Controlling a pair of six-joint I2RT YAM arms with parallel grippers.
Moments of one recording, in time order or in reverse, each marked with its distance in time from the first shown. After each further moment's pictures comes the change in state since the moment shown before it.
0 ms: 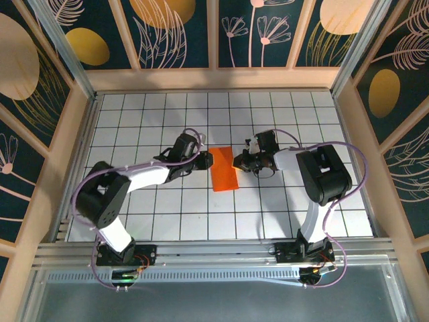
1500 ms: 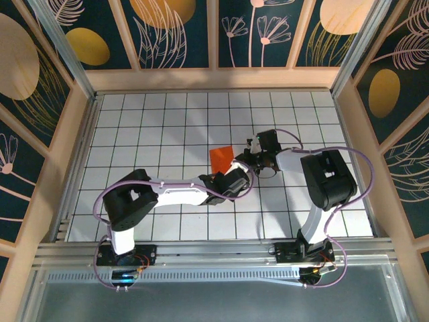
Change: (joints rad) left arm -0.475 0.188 0.240 -0.323 -0.603 0.253; right arm 0.000 -0.074 -0.013 -0.054 0.000 0.031
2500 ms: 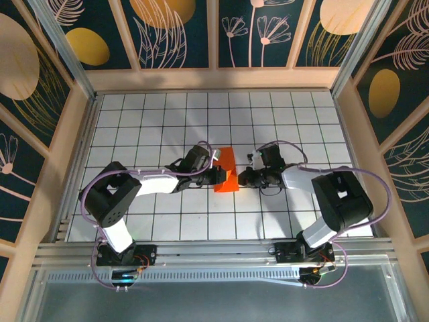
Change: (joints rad) left arm 0.351 -0.109 -0.284 0.425 0.769 -0.400; right arm 0.071 -0.204 -0.232 -0.027 0.077 -0.163
